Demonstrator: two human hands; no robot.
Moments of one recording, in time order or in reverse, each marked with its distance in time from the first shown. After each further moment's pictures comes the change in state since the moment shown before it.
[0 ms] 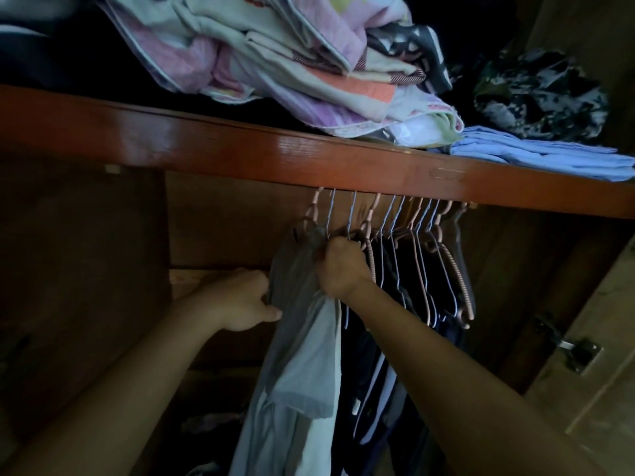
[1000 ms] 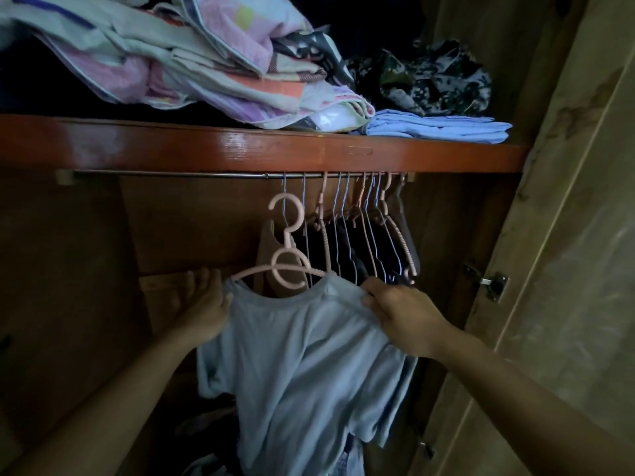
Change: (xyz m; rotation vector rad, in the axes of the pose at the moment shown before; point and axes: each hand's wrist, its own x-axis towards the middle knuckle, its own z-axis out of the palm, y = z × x) left_hand 0.020 -0.035 0.085 -0.003 0.182 -0.193; right_hand -0.165 0.108 -0.075 -0.178 -0.105 -0.206
